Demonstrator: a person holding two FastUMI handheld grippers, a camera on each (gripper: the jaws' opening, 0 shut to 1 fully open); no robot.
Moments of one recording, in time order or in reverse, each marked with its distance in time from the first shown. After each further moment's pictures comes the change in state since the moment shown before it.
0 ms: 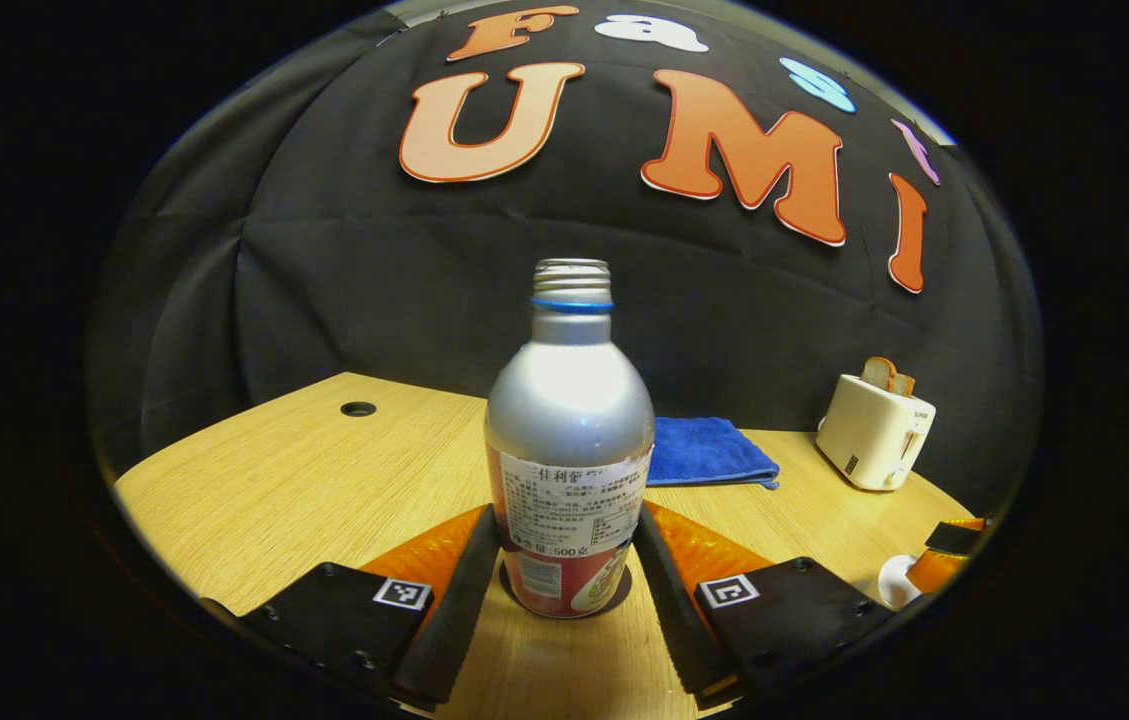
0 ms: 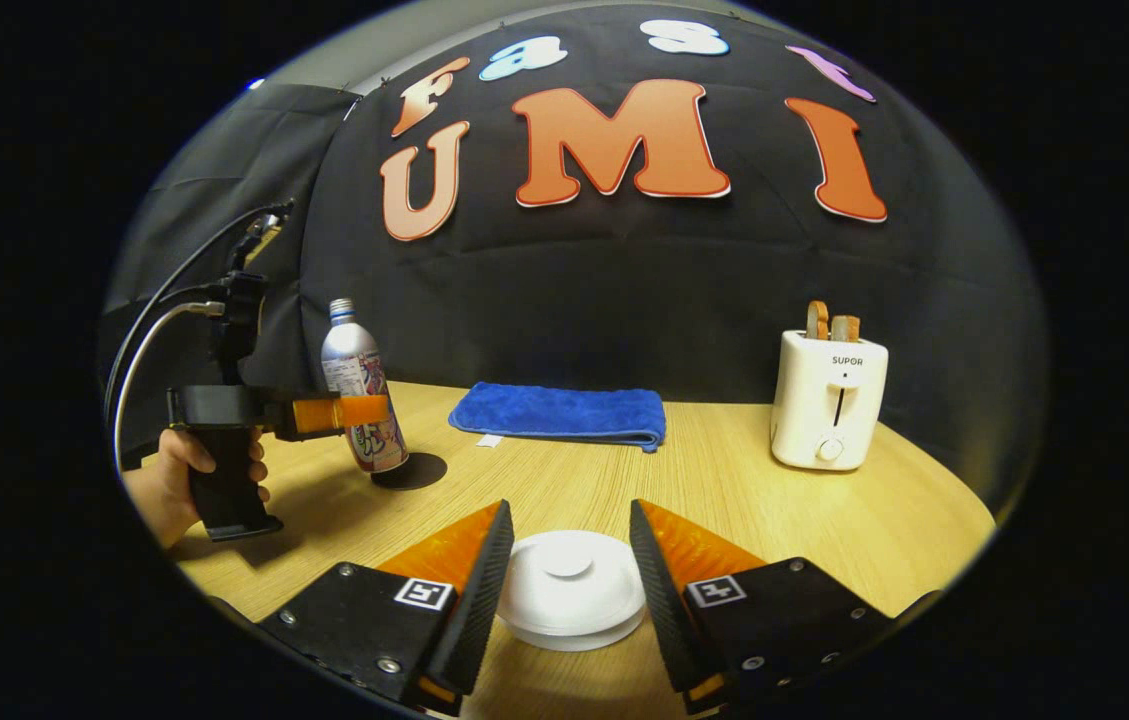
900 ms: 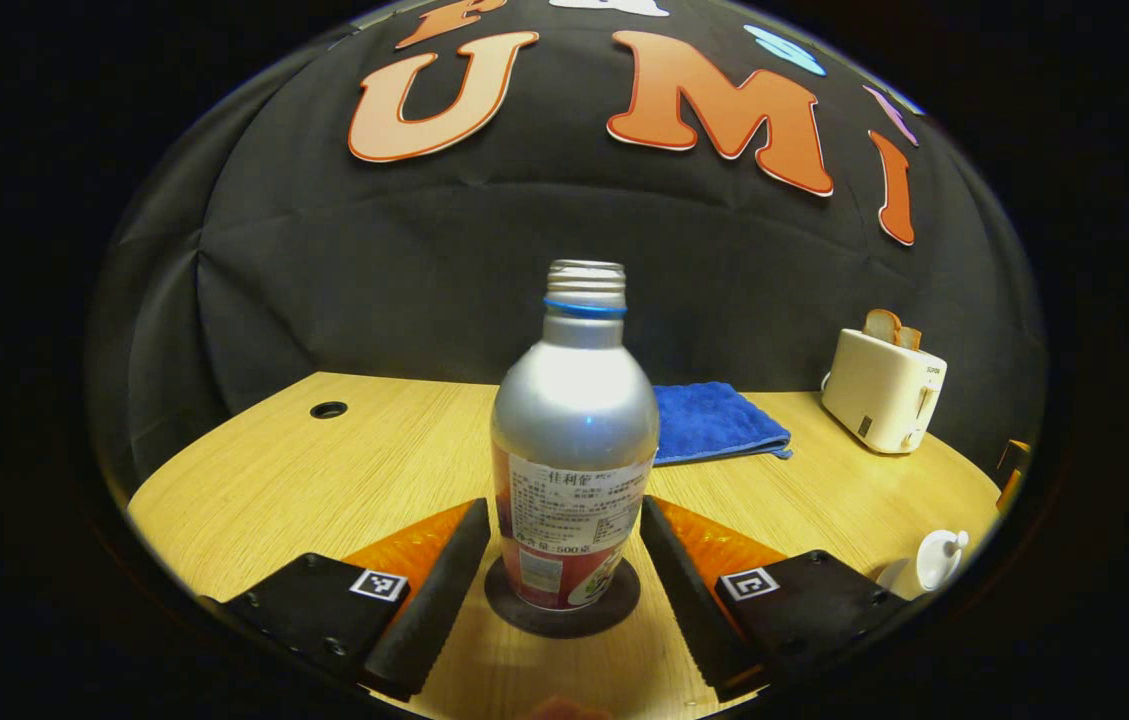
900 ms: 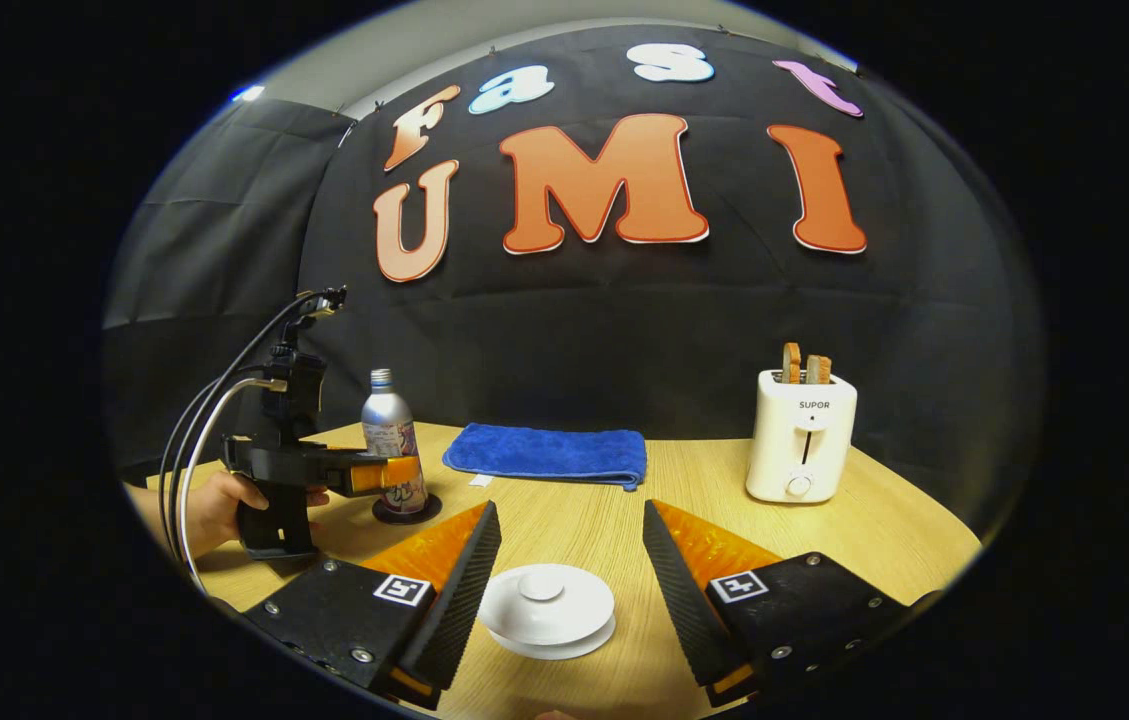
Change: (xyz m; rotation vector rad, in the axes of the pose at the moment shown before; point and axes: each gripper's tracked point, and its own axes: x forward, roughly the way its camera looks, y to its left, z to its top) left arm 0.027 -0.014 -0.019 0.112 0.089 -0.032; right arm -0.020 -0.016 0.038 0.029 -0.084 -0.035
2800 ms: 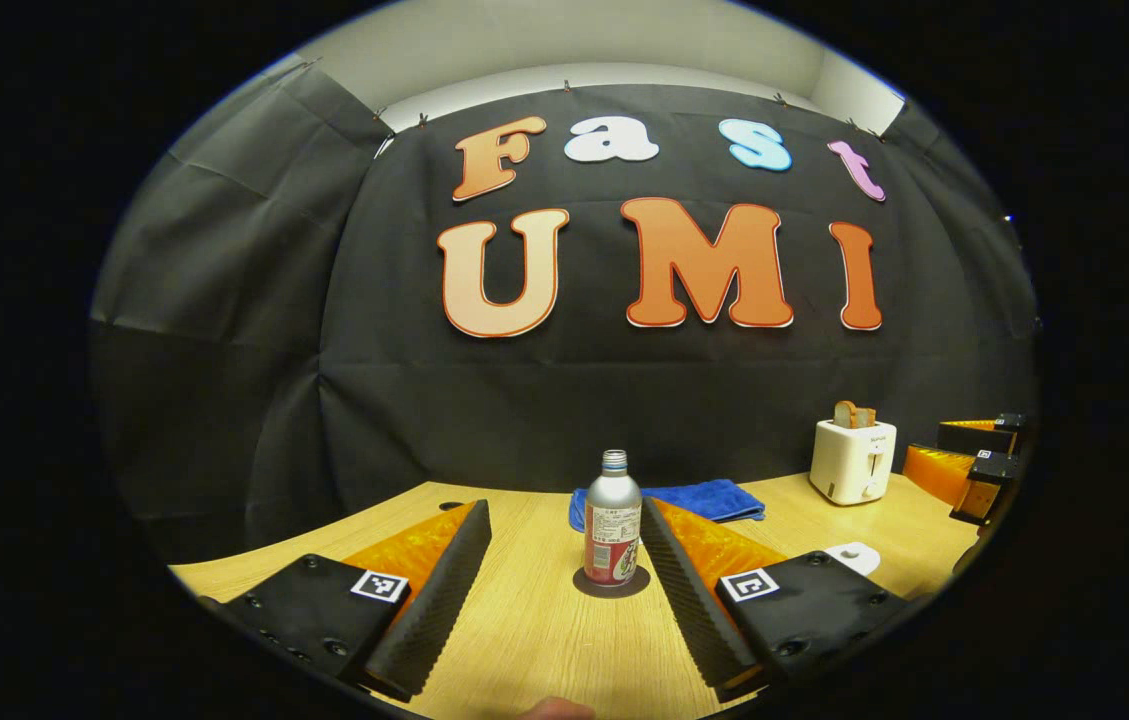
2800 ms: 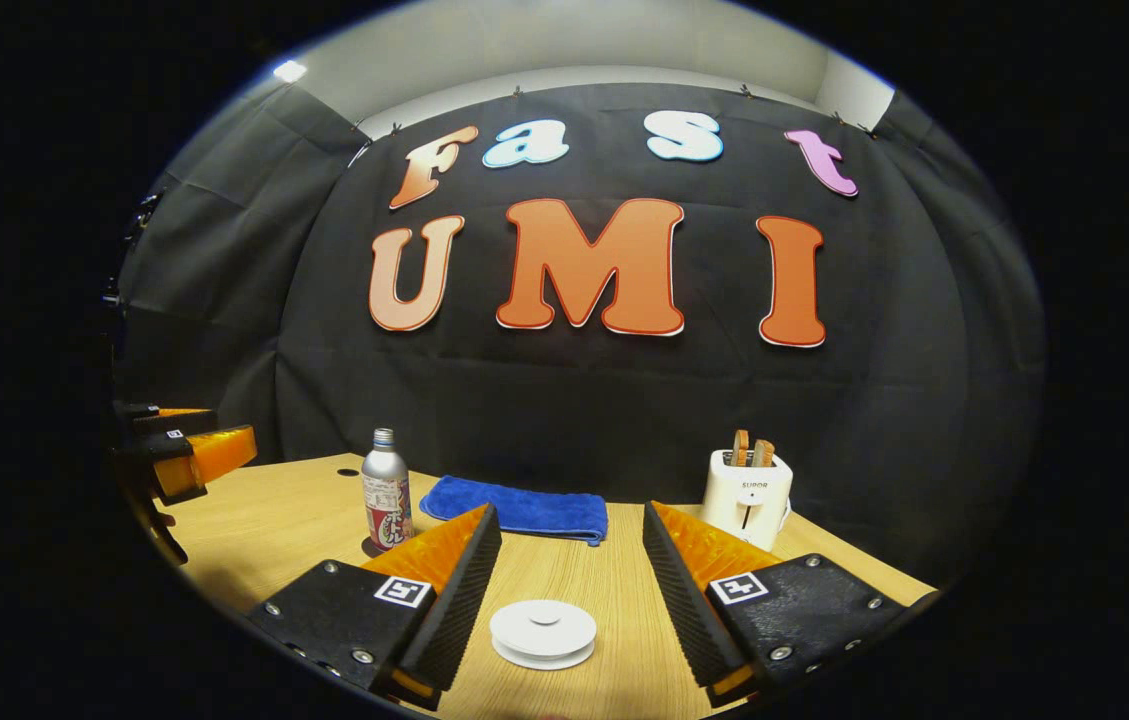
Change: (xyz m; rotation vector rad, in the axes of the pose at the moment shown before) left arm -0.231 0.019 0.074 0.041 -0.398 0.162; right arm -0.051 0.013 0.066 -0.100 -0.159 -0.130
